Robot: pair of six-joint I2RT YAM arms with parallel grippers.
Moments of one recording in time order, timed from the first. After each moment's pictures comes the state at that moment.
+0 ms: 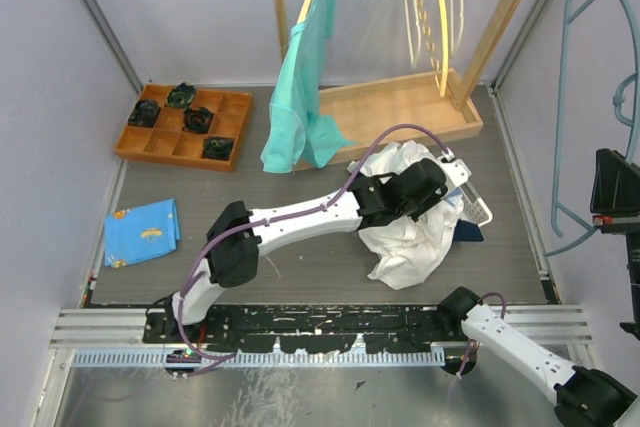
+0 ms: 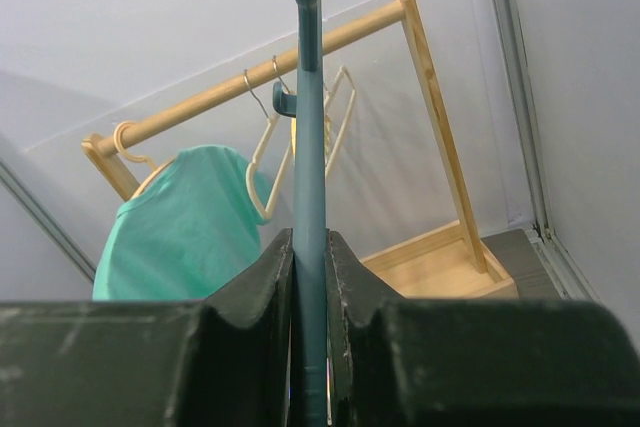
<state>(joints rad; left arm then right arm) -1.23 2.17 2.00 -0.43 -0.25 0.04 0.63 0.57 1.74 -0.74 0.64 0.17</state>
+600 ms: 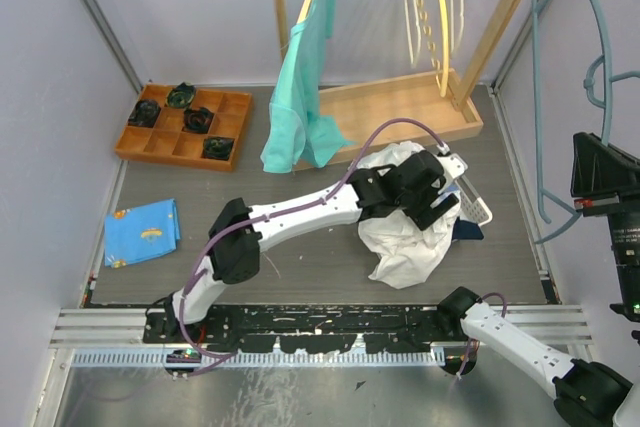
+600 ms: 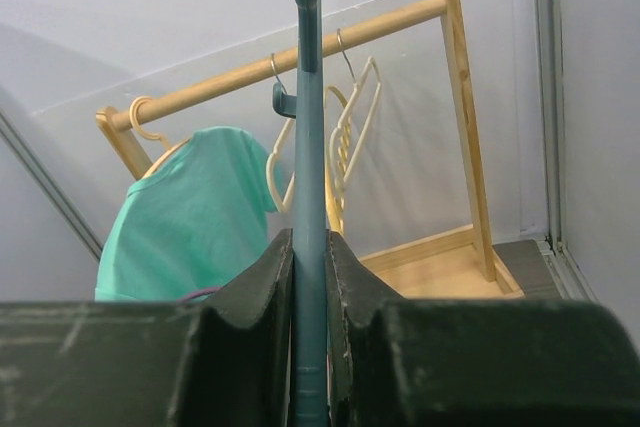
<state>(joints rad) -1.19 2.21 2.07 -0.51 -0.13 -0.07 0.63 0.64 1.78 -0.73 0.56 0.14</state>
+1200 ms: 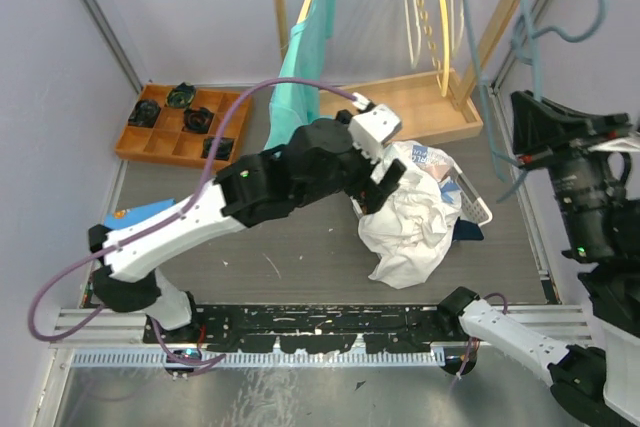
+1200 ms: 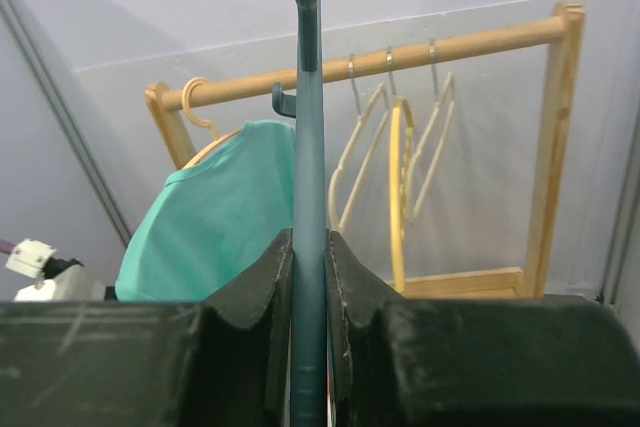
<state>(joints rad) -1.23 1.65 1.96 -0.66 -0.26 -0.09 0.63 0.75 1.70 -0.53 0.43 0.05</state>
